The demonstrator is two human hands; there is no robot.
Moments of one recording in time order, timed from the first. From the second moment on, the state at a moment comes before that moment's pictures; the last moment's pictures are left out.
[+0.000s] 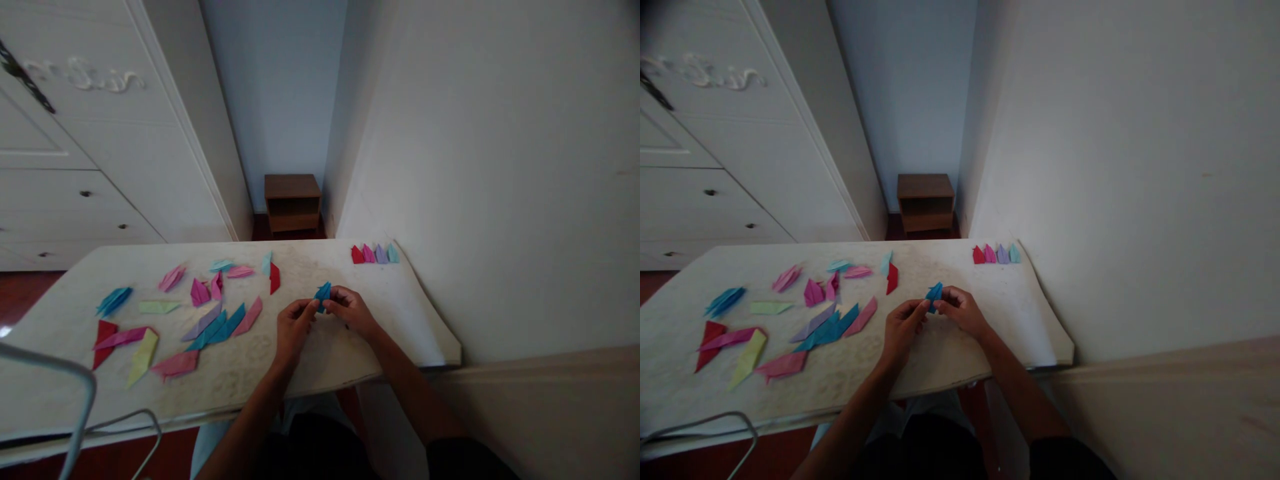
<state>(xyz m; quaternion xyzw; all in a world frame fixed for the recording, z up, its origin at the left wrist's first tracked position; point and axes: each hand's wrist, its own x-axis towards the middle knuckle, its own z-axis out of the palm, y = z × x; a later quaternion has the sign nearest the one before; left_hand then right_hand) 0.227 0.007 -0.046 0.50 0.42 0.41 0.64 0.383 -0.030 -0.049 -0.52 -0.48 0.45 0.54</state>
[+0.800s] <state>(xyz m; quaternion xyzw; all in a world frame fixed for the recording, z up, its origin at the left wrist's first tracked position) 0.226 0.010 -0.047 0.53 0.42 0.41 0.61 0.382 -0.026 -0.054 -0.56 -0.51 0.37 0.54</state>
